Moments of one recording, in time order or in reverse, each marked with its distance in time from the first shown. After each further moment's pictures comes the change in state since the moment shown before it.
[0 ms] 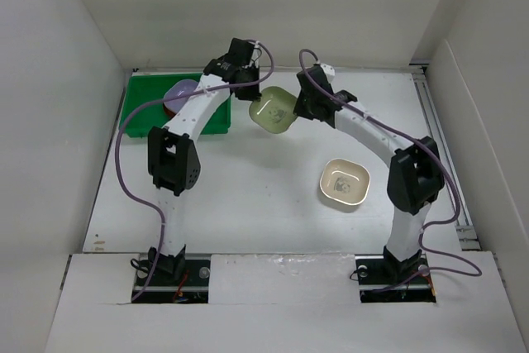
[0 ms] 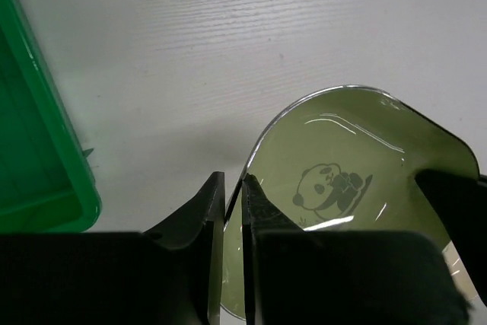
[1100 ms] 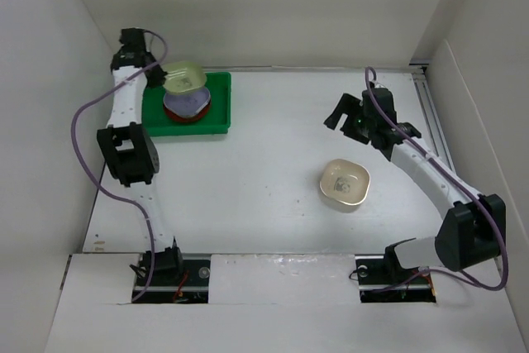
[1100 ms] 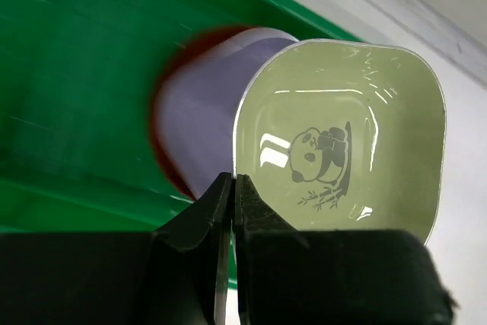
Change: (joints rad) left arm 0.479 0.025 0.052 0.009 -0.091 -0.102; right arm -0.249 -0.502 -0.514 0.110 -0.254 -0.060
